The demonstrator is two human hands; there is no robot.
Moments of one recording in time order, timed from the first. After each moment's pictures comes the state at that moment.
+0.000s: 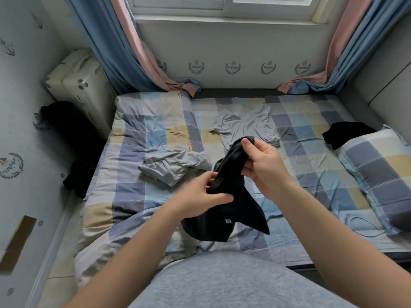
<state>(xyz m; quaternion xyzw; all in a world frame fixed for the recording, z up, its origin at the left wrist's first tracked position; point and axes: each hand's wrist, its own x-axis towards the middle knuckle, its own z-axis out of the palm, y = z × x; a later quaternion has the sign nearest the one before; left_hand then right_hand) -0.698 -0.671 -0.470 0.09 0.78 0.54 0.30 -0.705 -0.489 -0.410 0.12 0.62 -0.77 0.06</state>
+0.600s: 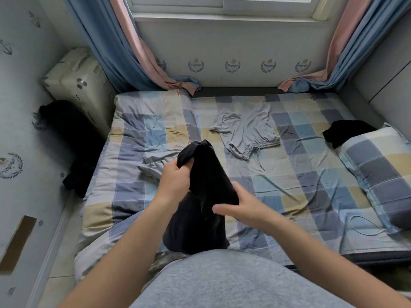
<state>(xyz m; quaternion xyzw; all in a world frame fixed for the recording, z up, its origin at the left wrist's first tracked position) -0.718 -0.683 -0.465 -0.12 0.71 0.69 0.08 -0.662 -0.488 -0.481 0.04 0.79 -0.55 0.29</state>
